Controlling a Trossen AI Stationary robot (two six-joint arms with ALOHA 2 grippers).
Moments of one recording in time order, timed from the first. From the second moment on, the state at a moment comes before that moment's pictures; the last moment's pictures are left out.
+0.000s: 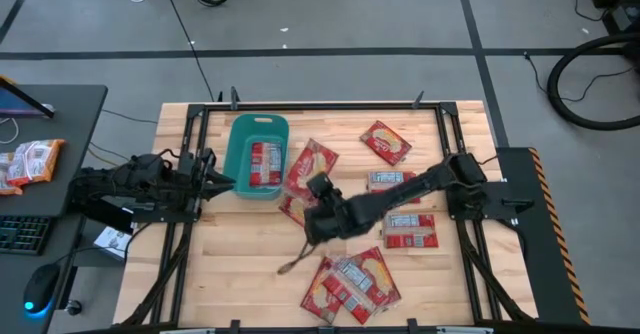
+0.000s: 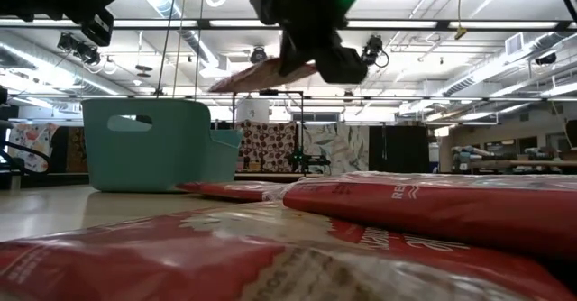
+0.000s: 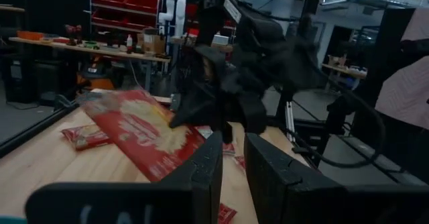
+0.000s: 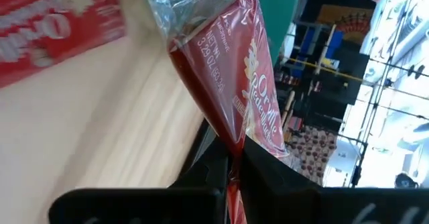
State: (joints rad) left arm -0.09 0.04 0.28 -0.16 -0.04 -0.16; right arm 0.29 2.03 1.65 -0.73 1.04 -0.65
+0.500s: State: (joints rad) left arm -0.09 0.04 0.28 -0.16 -0.04 -0.16; right arm 0.13 1.97 1.65 -0.35 0.71 -1.22
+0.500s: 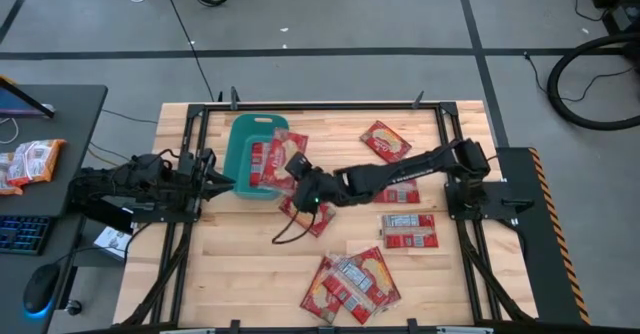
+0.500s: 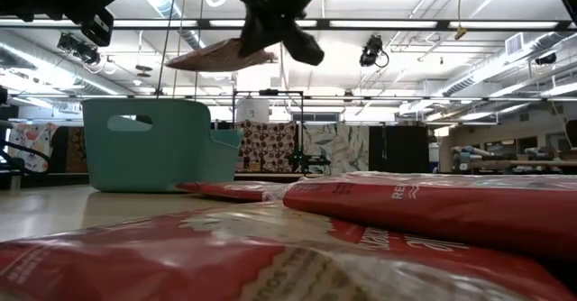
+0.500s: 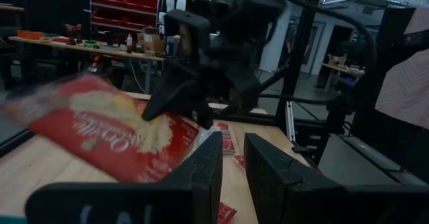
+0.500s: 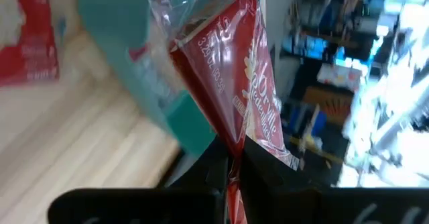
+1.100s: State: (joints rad) left arm -0.09 0.04 0.28 -0.15 -0.05 -0.16; right arm -0.07 2.10 1.65 -0.03 0.31 -1.47
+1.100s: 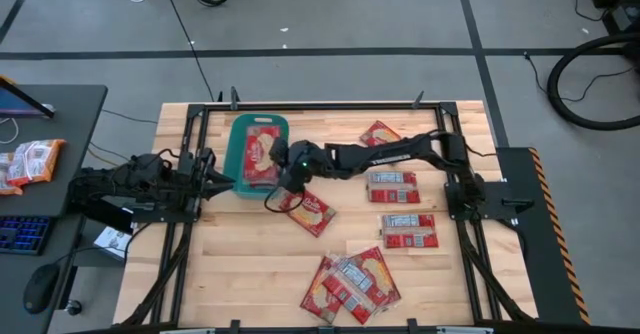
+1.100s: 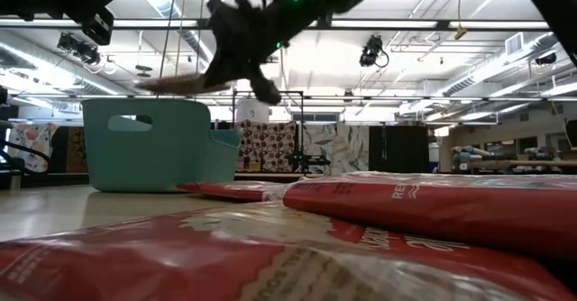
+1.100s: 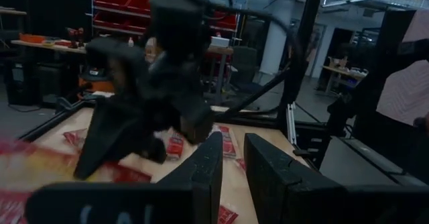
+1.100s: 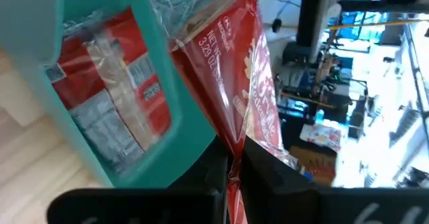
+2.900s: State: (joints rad) left arm -0.09 0.04 0.28 -0.17 -0.05 -0.15; right arm -0.10 2.06 1.65 -0.11 0.34 -1.26
